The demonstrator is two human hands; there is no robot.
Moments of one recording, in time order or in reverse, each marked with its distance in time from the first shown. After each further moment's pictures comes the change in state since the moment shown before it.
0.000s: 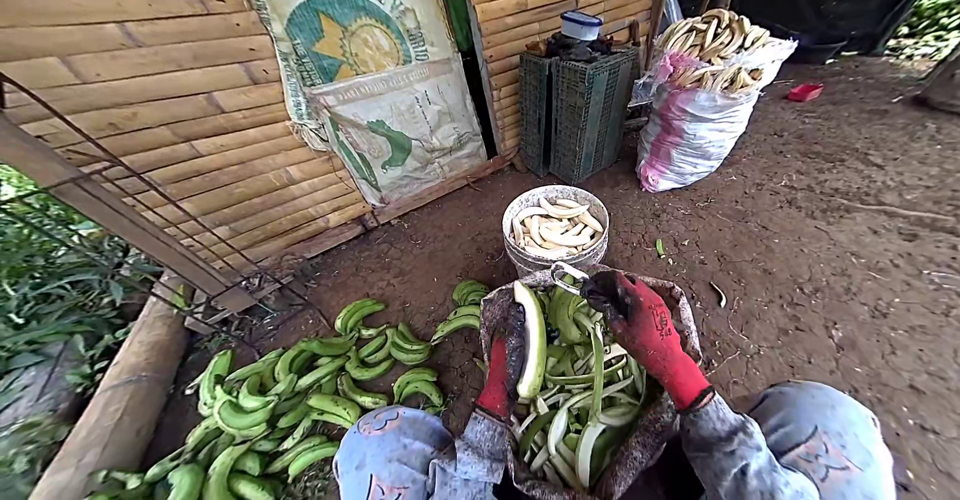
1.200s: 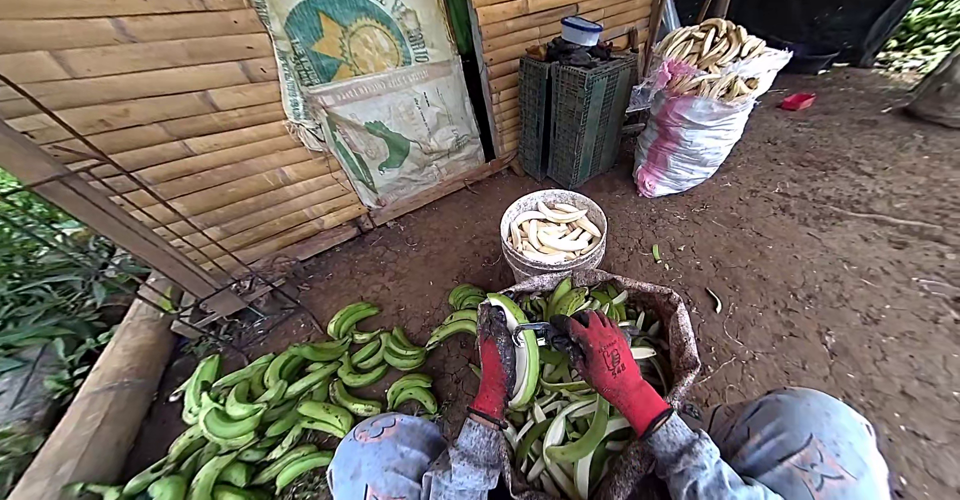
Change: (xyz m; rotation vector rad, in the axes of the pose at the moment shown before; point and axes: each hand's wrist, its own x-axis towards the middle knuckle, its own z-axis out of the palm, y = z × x) left_hand 0.014 0.005 -0.001 0.260 0.238 0.122; right_hand -0.015 -0.006 0.053 -0.236 -0.114 -0.170
